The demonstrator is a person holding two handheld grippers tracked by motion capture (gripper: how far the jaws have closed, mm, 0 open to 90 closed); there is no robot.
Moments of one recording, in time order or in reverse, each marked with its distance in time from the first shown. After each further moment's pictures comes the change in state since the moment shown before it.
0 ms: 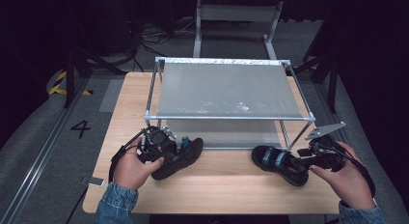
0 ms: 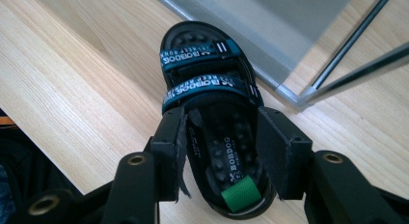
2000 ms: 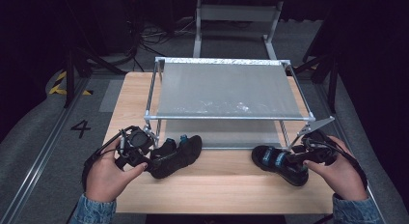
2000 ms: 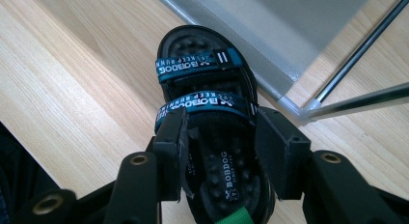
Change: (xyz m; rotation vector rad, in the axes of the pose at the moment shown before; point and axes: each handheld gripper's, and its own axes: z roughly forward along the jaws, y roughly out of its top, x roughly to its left) left arm -0.009 -0.026 -0.053 0.024 0.124 -0.021; right arm -0.004 0.015 0.014 0.040 0.011 -0.036
